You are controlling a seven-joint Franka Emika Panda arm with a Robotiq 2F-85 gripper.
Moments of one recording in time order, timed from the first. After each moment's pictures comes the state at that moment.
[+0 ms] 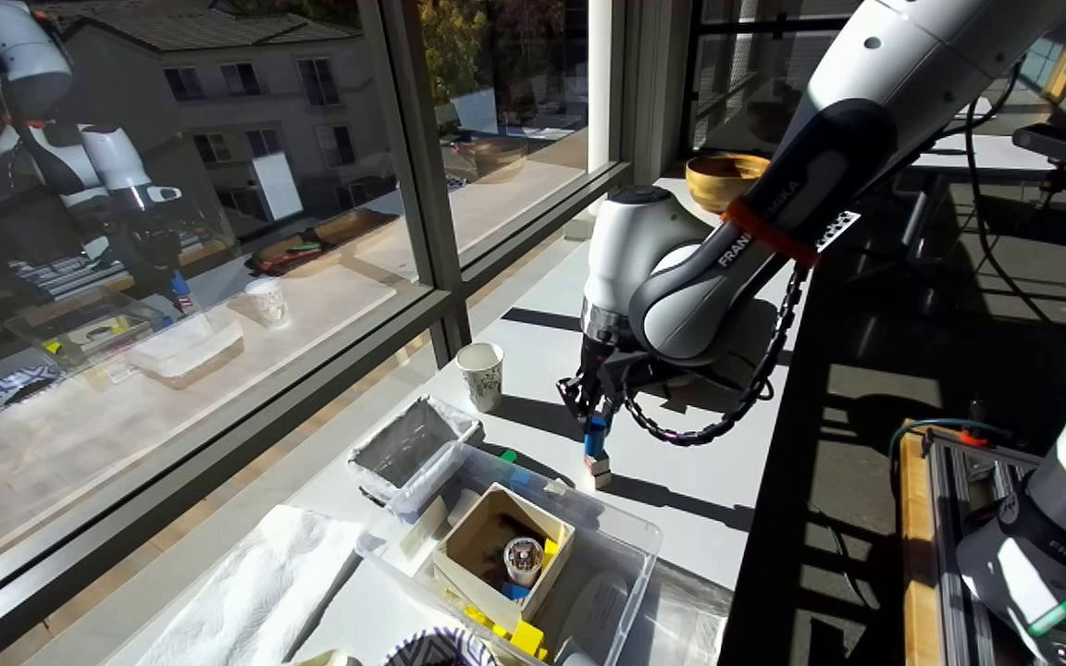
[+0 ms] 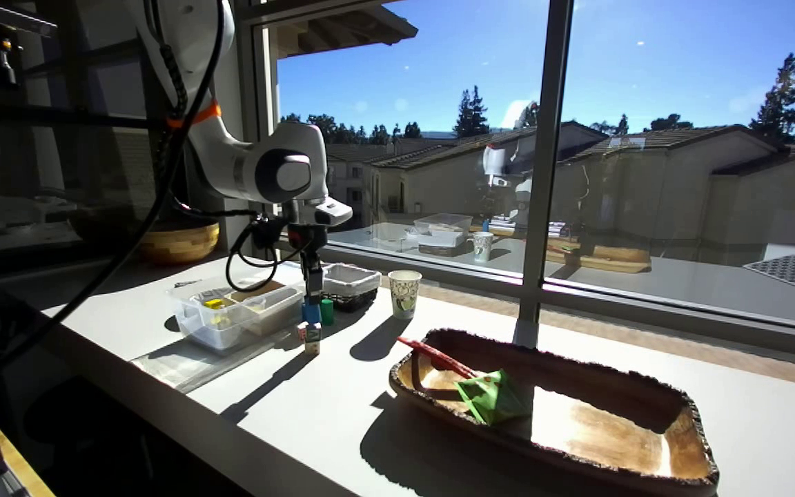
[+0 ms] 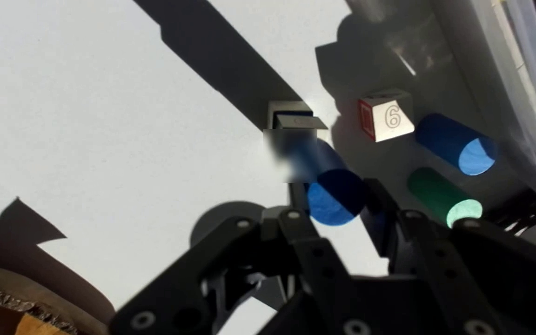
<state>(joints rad) 0.12 0.17 0.00 -2.40 0.06 2.72 0.67</state>
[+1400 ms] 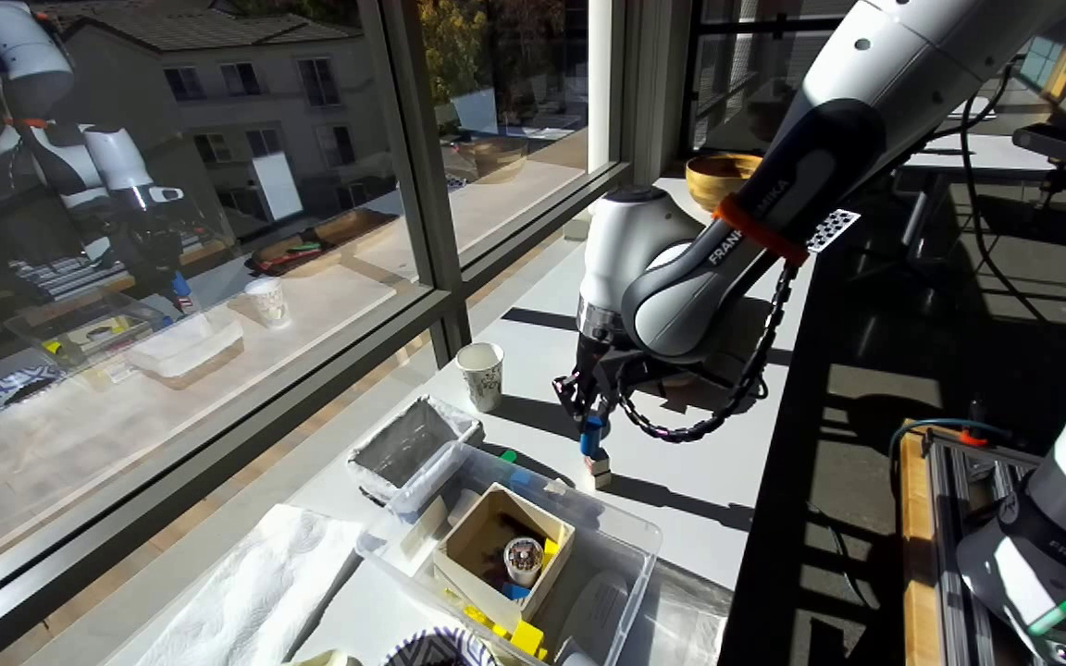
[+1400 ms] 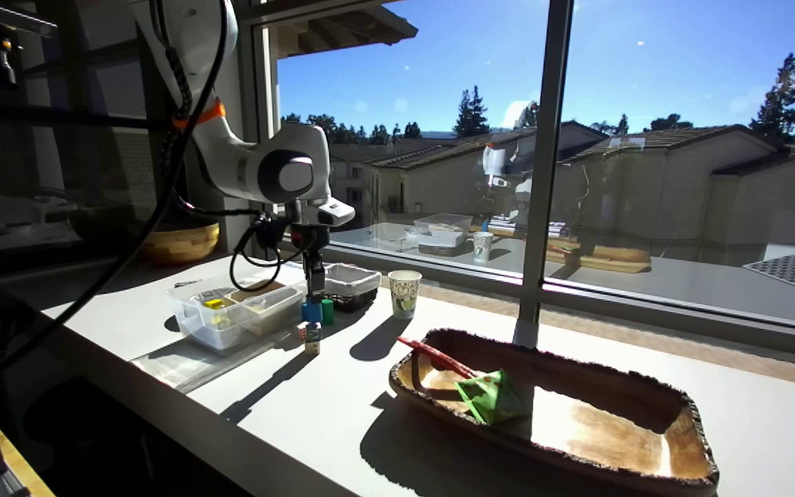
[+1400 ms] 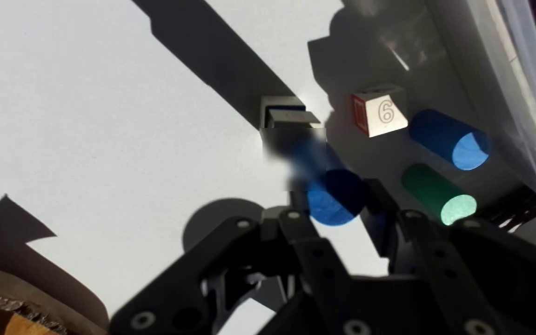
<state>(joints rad) 0.12 0.19 0.00 -2.38 0.09 2.71 0.65</state>
